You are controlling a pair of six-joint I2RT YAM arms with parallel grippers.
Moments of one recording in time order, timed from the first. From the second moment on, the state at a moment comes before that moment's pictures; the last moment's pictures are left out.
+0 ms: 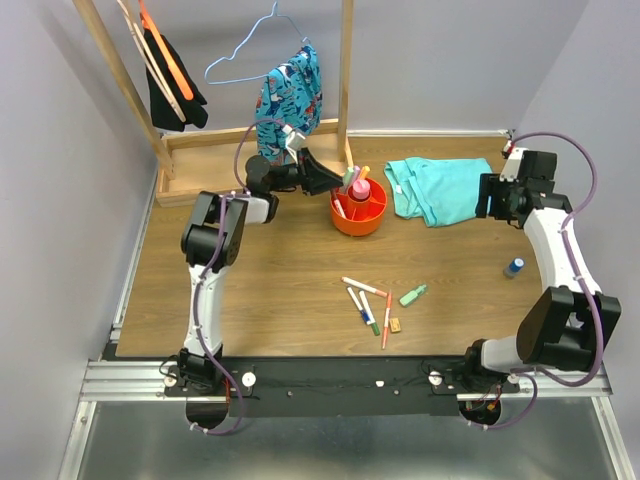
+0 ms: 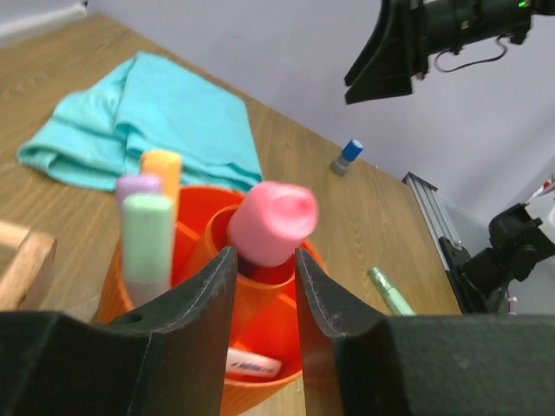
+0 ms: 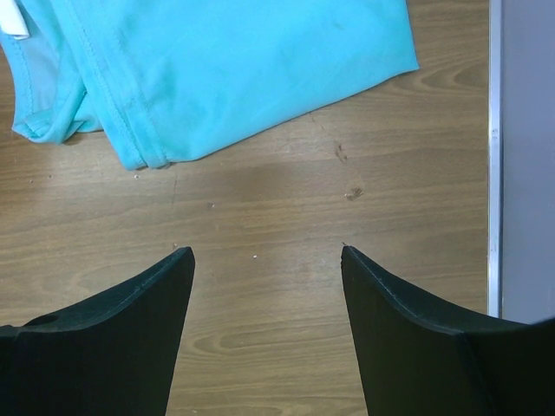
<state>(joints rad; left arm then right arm) -0.27 2.33 1.41 1.29 1.10 -0.86 -0.20 1.41 1.17 -0.57 -0.07 -0.13</state>
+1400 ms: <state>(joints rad) -0.91 2.04 1.57 -0.71 0.53 0.80 -0.20 1.12 0.93 -0.35 -0.20 -0.19</state>
